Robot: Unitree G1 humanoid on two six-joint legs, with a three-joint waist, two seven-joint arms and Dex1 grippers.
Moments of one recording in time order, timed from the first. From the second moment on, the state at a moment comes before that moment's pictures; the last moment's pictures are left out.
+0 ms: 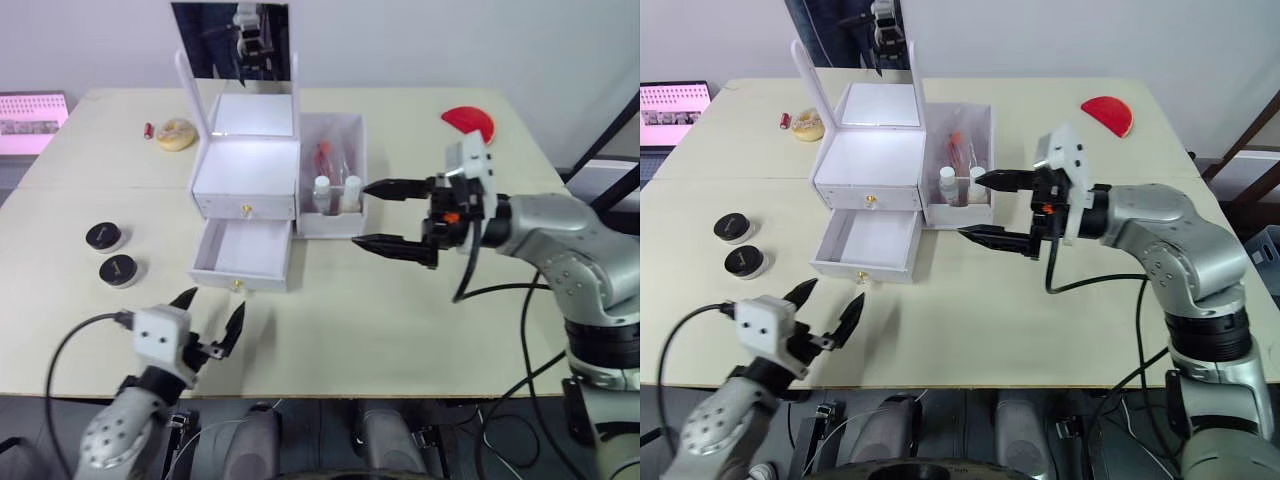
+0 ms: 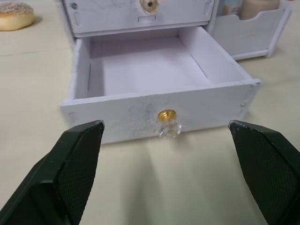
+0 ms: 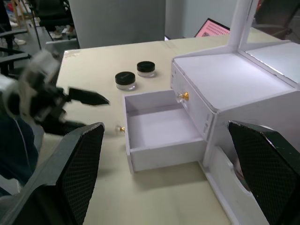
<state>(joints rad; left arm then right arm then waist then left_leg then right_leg) 0.55 0.33 0.19 -0.75 -0.34 0.28 -0.34 -0.58 -0.74 -0.05 -0.34 0.71 0.73 0.97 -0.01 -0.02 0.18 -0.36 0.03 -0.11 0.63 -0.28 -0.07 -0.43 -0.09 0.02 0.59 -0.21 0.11</state>
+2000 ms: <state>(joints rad) 0.21 0.40 0.59 -0.36 -0.42 0.47 -0.29 -0.53 -0.75 -0.04 -0.39 0.76 0.73 0.94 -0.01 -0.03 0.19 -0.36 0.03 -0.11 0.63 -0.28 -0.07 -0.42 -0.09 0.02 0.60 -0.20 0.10</state>
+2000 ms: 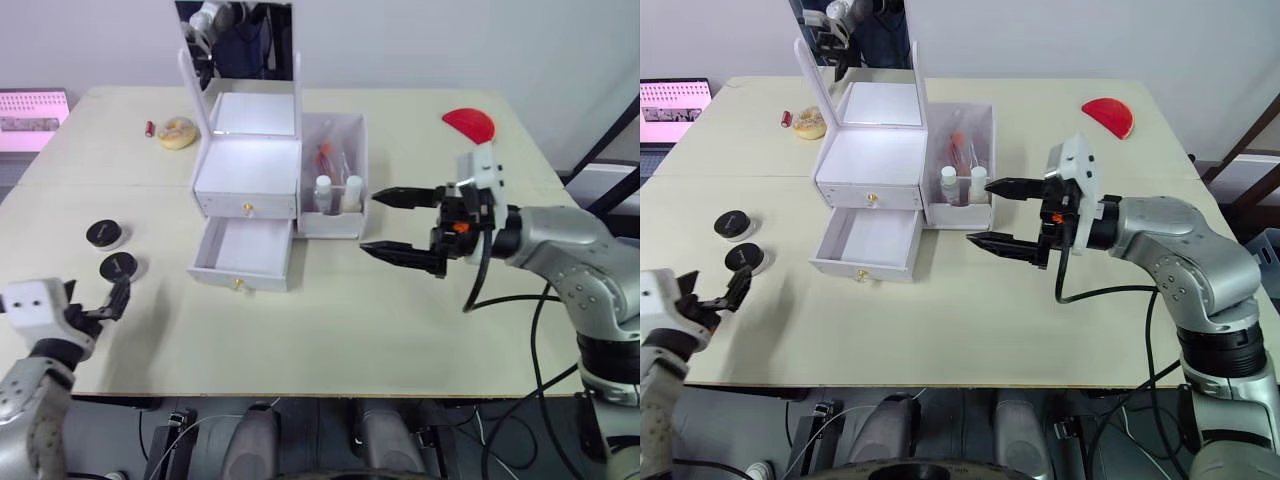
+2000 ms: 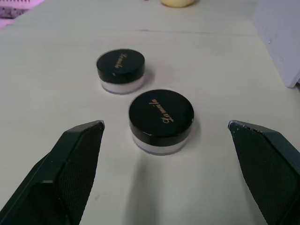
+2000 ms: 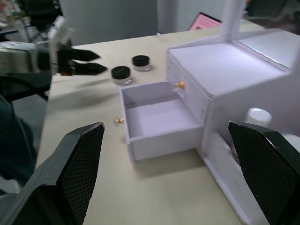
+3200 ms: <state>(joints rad) -0.03 0.43 0.49 -0.08 -0.33 0.52 -0.20 -0.51 -0.70 -0.01 -0.47 0.76 0.73 0.87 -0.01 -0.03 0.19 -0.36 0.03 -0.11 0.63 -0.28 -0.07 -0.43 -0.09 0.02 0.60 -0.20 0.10</state>
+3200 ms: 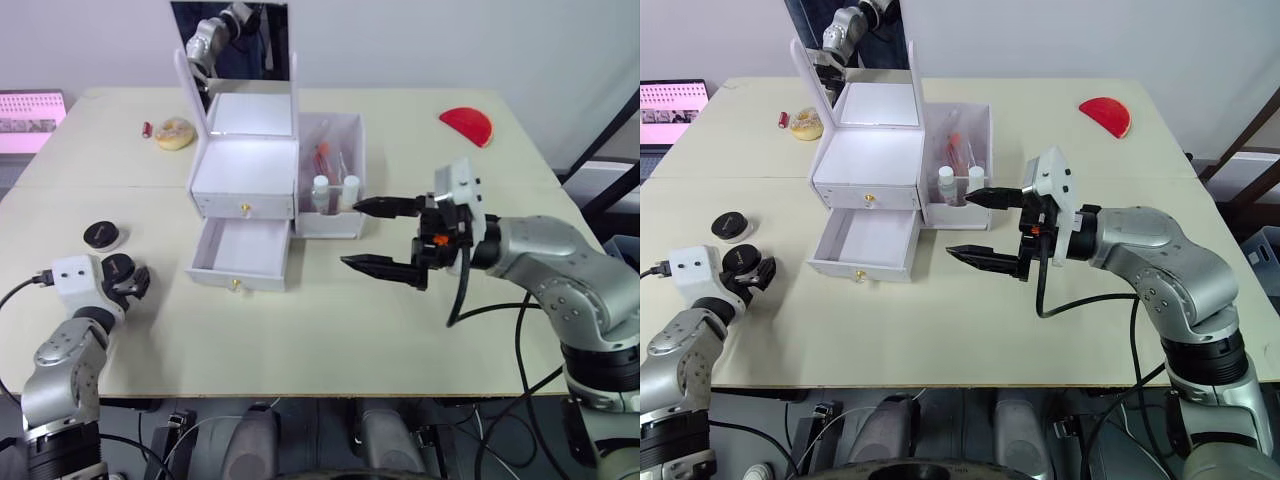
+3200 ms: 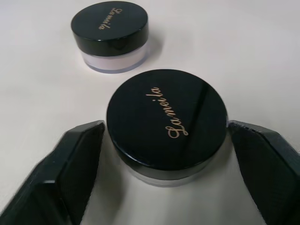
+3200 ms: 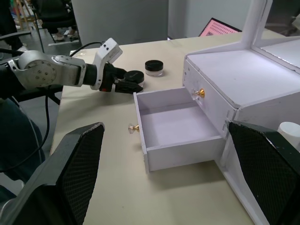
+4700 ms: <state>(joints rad) -0.28 0.83 0.17 0.06 -0.55 0.49 -1.12 -0.48 -0.71 -0.02 -0.53 0.76 0.75 0.79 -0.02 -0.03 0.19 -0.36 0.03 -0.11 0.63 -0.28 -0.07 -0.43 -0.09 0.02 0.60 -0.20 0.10</state>
